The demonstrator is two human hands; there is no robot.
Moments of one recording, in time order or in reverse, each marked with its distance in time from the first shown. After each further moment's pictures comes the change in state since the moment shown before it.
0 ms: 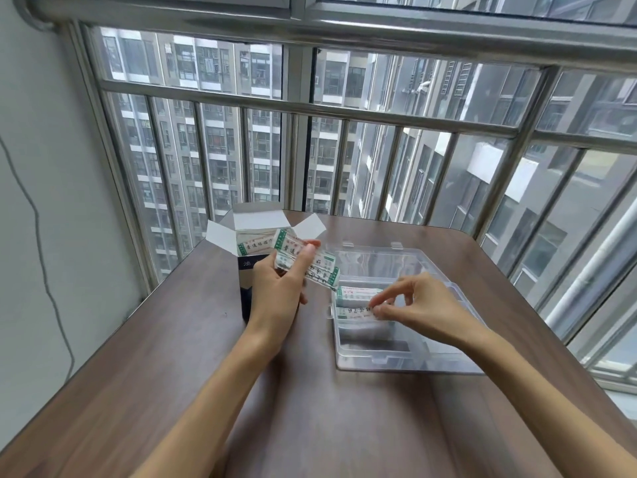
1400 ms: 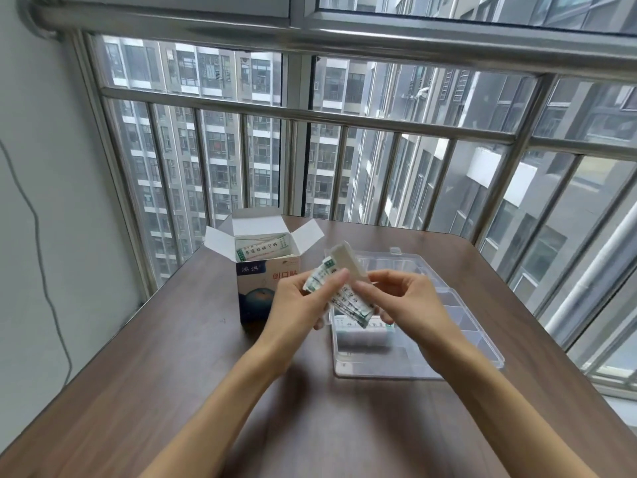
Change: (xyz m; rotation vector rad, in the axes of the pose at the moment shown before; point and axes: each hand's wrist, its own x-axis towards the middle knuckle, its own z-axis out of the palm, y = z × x) left_hand -0.011 -0.006 0.009 0.029 -0.273 -0.092; right_hand -0.007 -0.033 0.015 0.713 0.125 0.142
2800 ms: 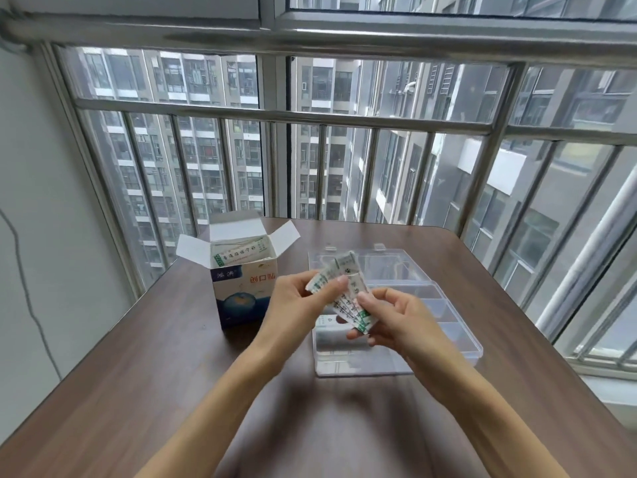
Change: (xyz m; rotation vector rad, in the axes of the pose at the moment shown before) left_hand -0.003 0.010 0.020 0.125 -0.114 0.043; right_hand -0.021 0.015 -0.015 0.284 -0.099 0.101
